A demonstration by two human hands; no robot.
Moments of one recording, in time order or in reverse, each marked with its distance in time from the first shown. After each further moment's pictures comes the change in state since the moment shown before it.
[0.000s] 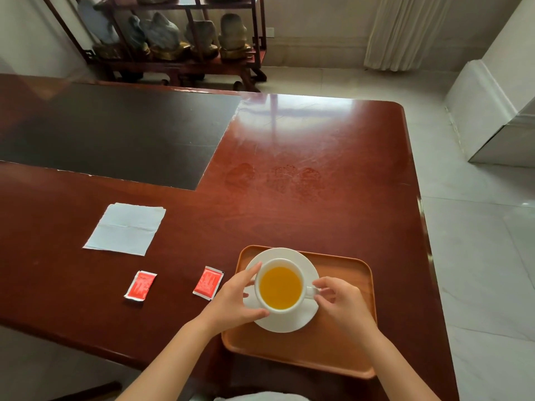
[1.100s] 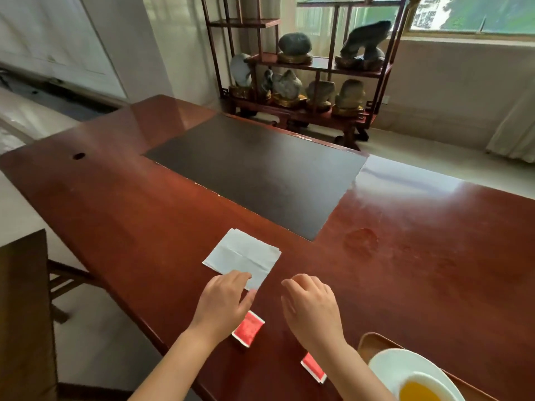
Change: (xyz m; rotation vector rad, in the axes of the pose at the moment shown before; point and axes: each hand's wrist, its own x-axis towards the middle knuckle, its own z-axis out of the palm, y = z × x) left_hand -0.078 -0.078 -0.206 0.601 0.666 -0.157; right_hand 0.087 -0.268 0.157 -0.467 0.098 -0.631
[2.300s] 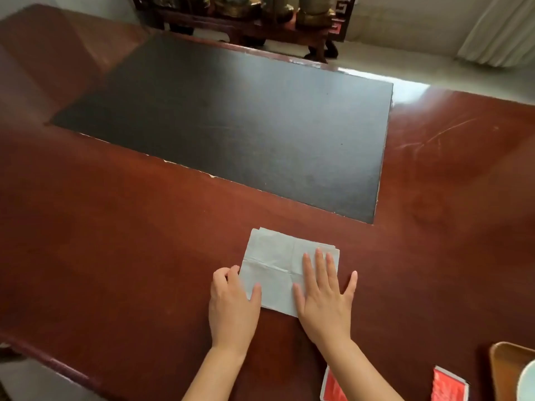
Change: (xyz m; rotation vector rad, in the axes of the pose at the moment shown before) left_hand 0.096 -0.173 0.086 -0.153 -0.202 -0.400; right_hand 0.114 -0.040 0.217 -0.214 -0.296 0.520
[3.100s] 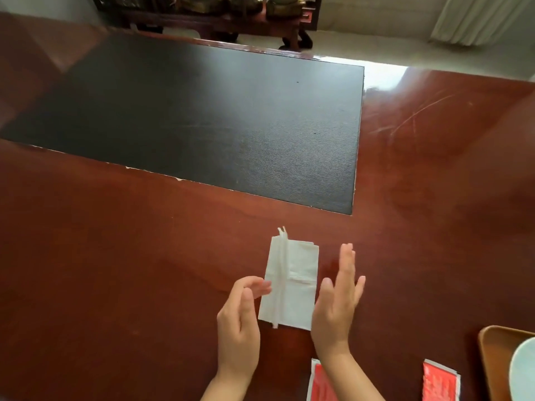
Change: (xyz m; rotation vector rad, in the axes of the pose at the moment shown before) left_hand -0.027 0.035 0.014 -0.759 -0.022 0.213; right_hand -0.005 0.017 -0.012 0.895 0.507 0.240
